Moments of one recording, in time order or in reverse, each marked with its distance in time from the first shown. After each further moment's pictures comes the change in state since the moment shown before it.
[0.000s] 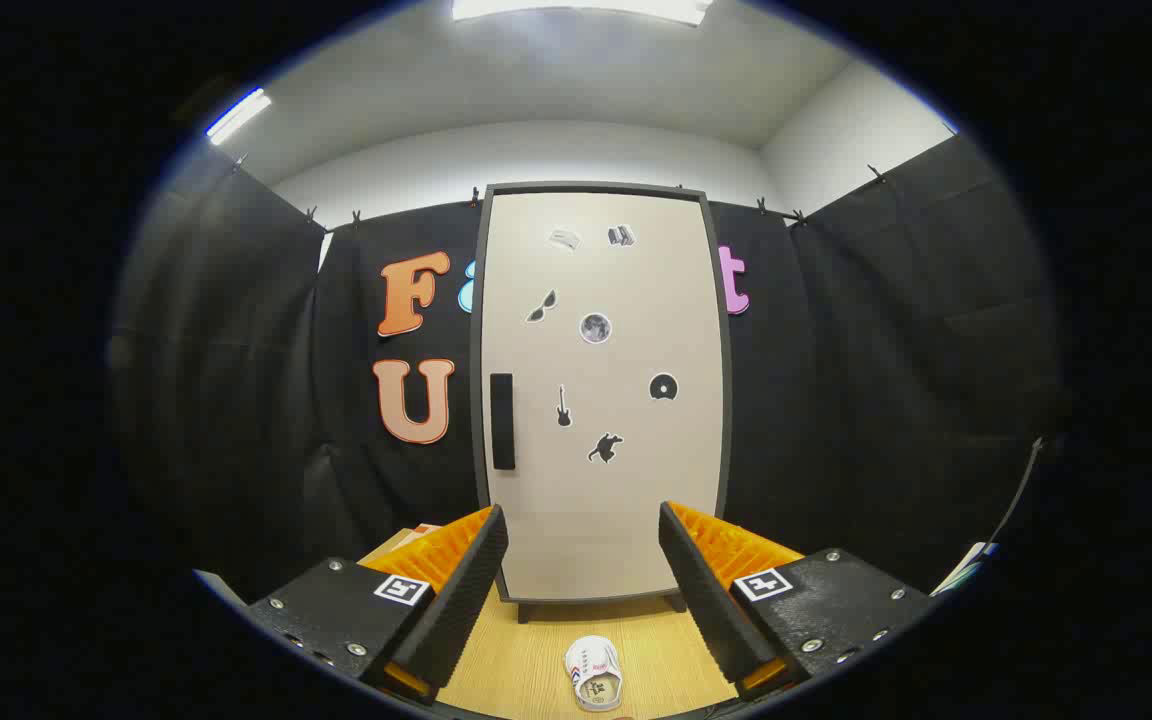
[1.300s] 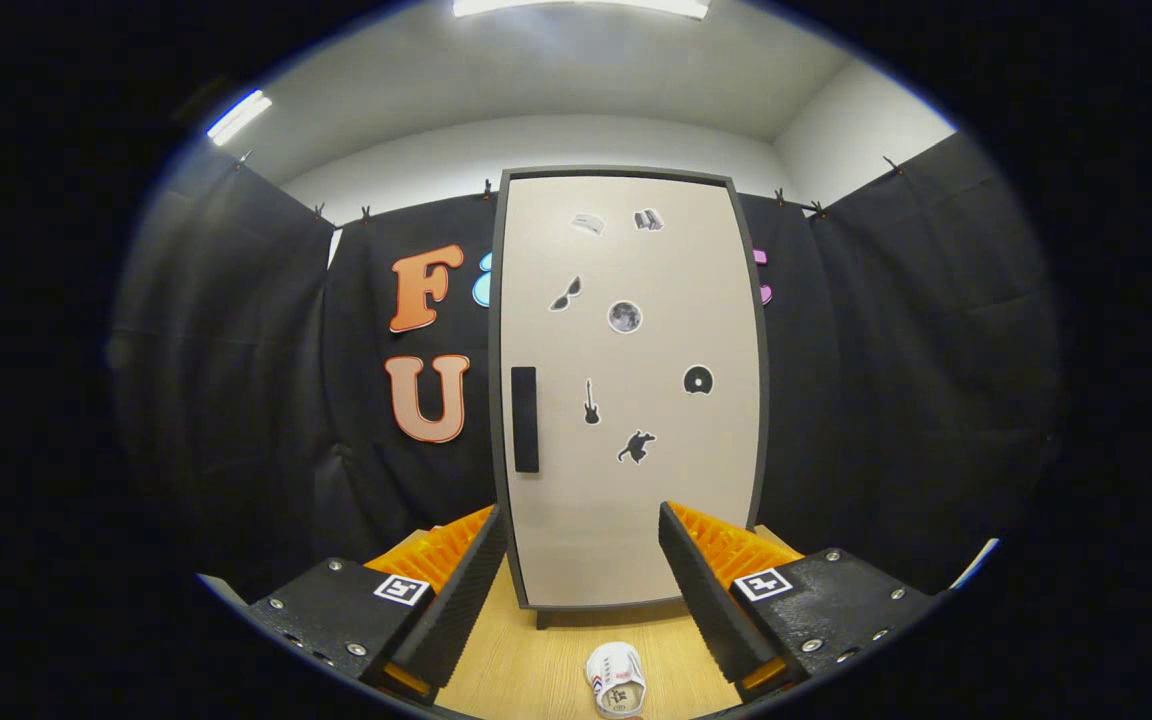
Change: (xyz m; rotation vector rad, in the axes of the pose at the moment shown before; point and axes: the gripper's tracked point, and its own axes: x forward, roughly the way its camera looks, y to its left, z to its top) arm 0.042 0.036 -0.006 0.004 0.007 0.054
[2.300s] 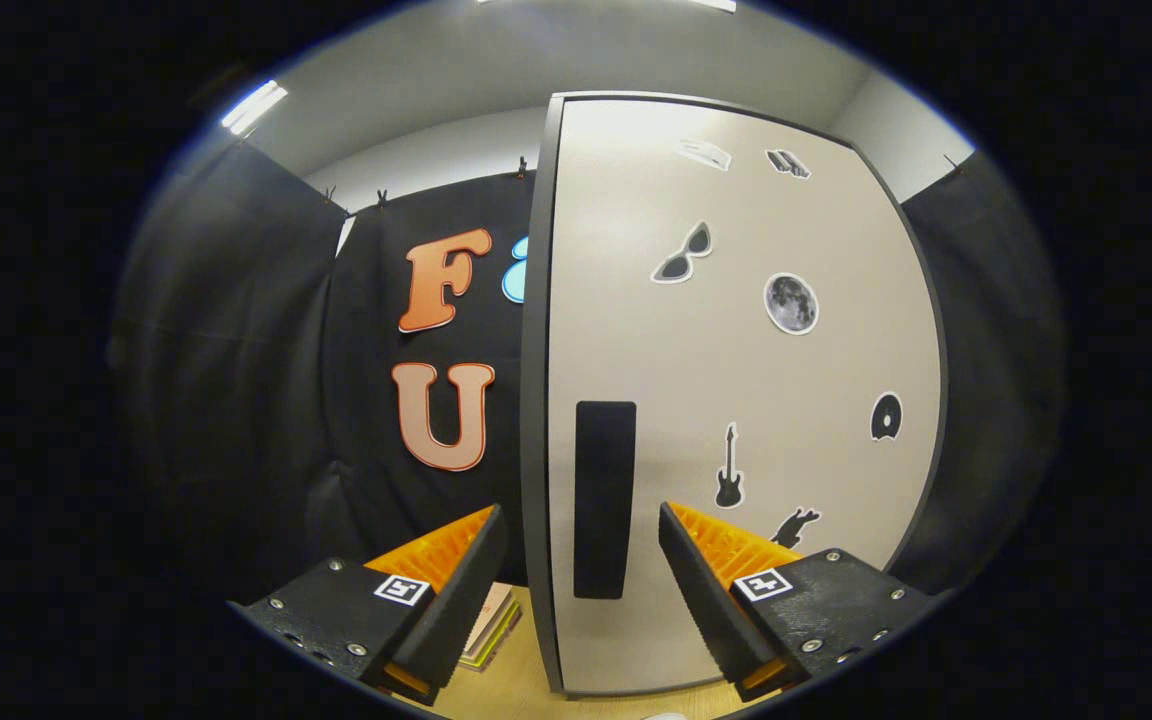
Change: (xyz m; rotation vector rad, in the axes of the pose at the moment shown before) arm 0.210 0.075 0.009 -0.017 -0.034 0.082
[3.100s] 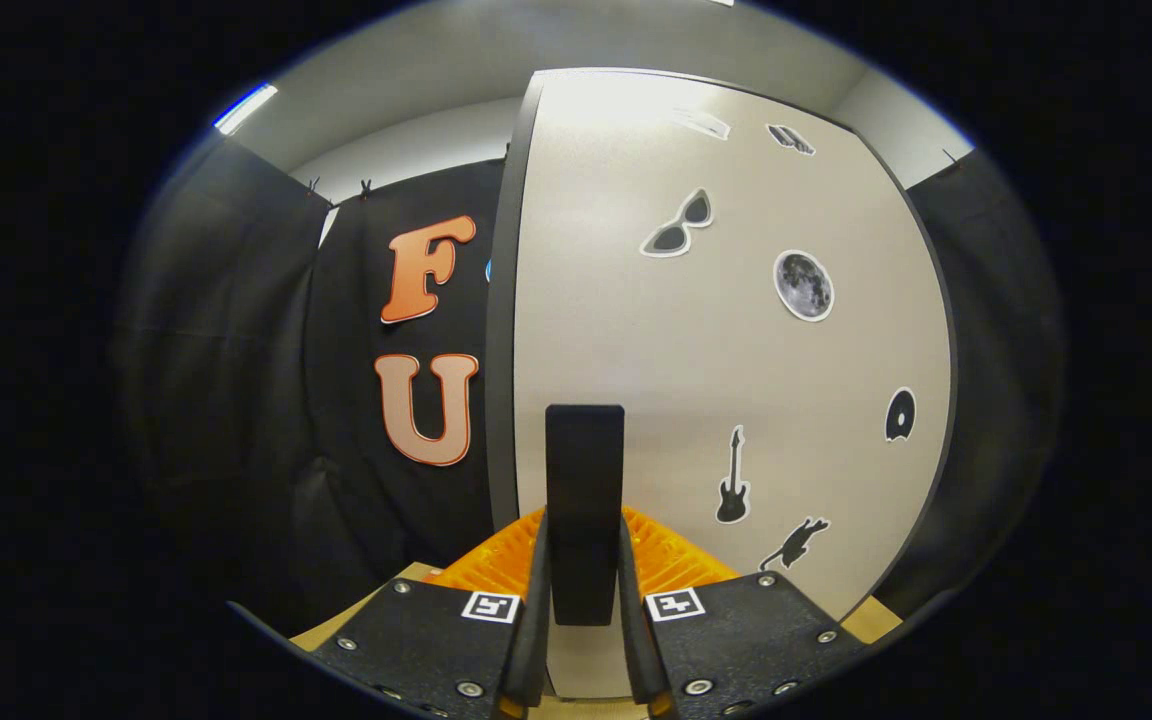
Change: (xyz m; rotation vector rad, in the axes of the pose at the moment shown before) arm 0.022 -0.008 -0.005 0.006 0.046 -0.011
